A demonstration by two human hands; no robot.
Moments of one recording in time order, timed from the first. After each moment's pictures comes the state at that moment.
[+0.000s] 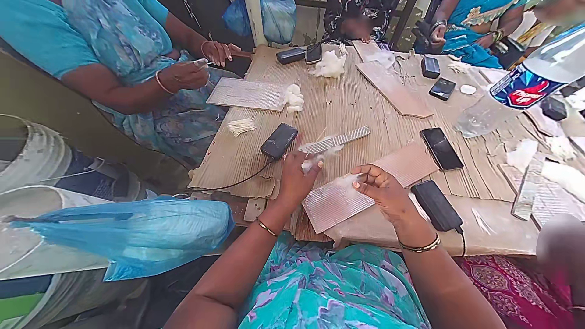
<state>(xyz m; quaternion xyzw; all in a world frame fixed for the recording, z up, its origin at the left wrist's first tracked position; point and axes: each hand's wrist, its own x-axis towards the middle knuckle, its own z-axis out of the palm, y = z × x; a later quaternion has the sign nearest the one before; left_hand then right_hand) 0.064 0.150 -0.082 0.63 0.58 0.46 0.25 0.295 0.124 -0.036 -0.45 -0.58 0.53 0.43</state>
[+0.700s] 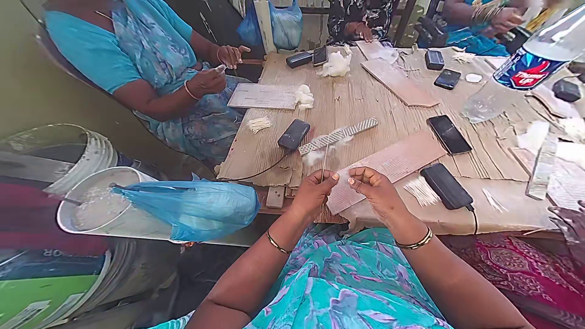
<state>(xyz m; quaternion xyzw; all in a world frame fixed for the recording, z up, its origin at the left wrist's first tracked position) 0.068 0.059 -0.052 0.39 0.44 0.51 0.62 0.243 0.066 -0.040 -0.48 -0.52 0.54 0.45</state>
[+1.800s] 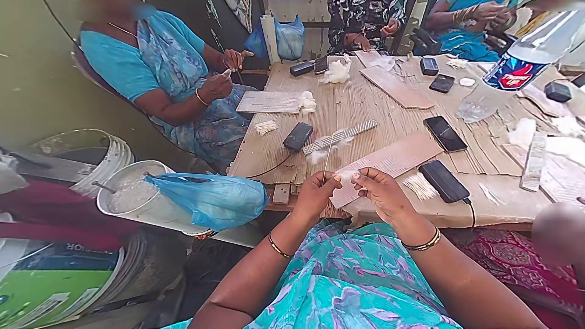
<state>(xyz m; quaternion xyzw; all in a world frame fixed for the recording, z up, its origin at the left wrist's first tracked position) 0.064 0.023 -0.035 0.45 0.46 0.52 0.56 0.238 0.034 -0.020 -0.46 -0.49 0.56 0.48</state>
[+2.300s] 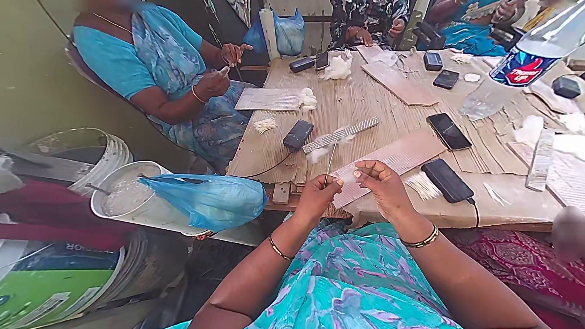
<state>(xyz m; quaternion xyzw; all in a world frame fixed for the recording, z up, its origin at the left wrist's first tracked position) 0.066 0.024 -0.042 0.43 0.47 0.50 0.58 0.240 0.044 -0.031 -0.46 -0.52 0.50 0.51</state>
